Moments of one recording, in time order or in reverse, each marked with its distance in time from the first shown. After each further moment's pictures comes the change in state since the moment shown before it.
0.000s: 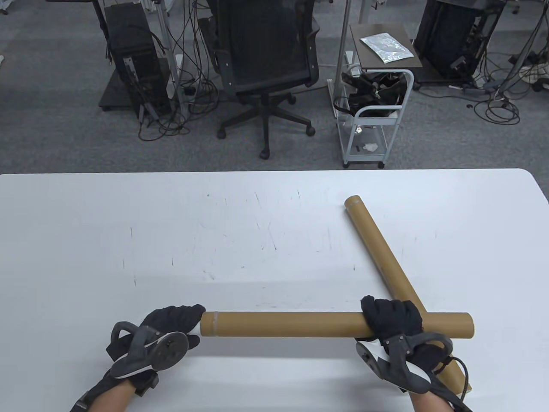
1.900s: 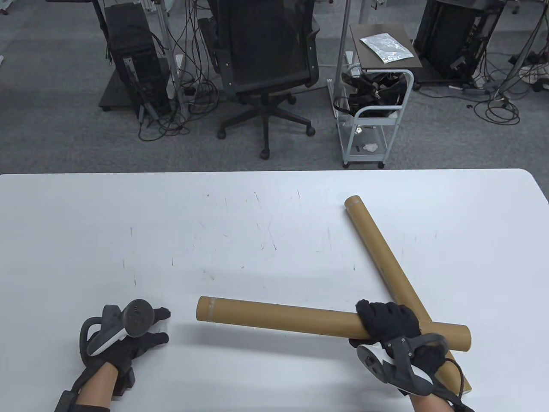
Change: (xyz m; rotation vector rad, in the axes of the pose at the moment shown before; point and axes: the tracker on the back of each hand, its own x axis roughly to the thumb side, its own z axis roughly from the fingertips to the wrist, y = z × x) left_hand -0.092 -0.062 -0.002 -0.332 0.340 0.354; right_hand 0.004 0.000 0.004 -0.005 -0.028 -0.106
